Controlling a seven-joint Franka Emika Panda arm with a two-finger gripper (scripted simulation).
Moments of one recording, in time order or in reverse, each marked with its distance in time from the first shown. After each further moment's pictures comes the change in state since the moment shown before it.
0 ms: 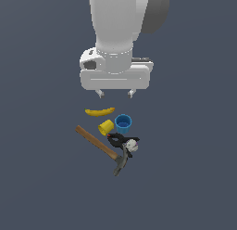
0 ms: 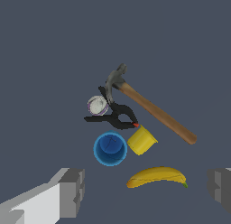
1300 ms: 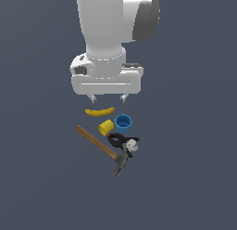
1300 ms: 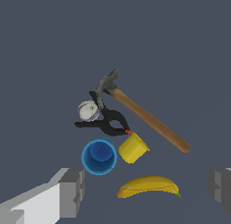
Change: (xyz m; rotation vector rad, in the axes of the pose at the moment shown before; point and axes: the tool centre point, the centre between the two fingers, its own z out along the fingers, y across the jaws) arm 0.010 0.025 0.011 -0.006 0.028 -0.021
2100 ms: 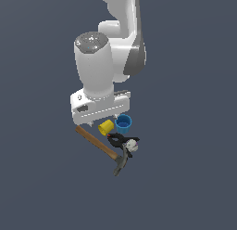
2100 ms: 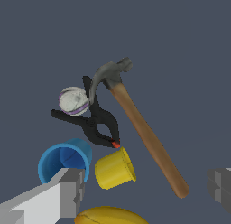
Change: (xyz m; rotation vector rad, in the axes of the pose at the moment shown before) arm 0.019 0.024 0.093 0.000 -0.022 -0.333
